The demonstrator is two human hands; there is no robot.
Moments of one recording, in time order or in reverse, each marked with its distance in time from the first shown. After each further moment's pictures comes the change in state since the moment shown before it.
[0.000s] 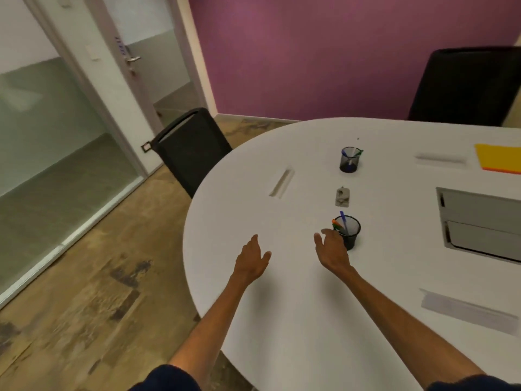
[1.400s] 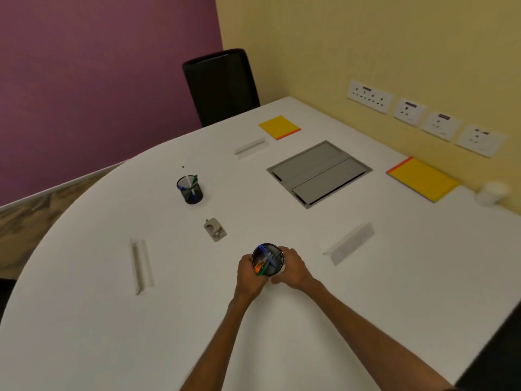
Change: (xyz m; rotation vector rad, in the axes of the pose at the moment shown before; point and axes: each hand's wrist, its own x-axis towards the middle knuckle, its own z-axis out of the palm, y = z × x) left_hand 0.156 0.165 0.103 -0.311 -0.462 0.577; right_hand 0.033 0.058 -0.046 0.184 0.340 0.497
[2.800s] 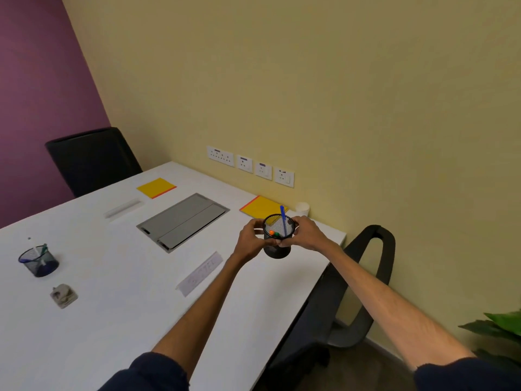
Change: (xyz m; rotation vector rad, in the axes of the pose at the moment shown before) left_hand -0.152 0.337 0.321 -0.088 -0.365 0.500; right_hand -0.252 0.218 -0.425 -0.039 0.454 0.017
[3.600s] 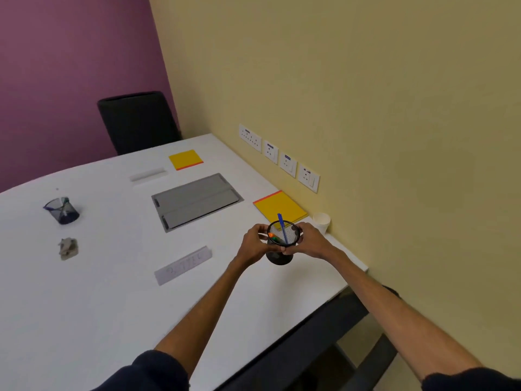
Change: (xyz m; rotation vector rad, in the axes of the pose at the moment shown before) left_hand 0.133 -0.025 0.107 0.030 0.194 -0.283; right_hand 0.177 0.126 -0.036 -0.014 -0.312 -0.164
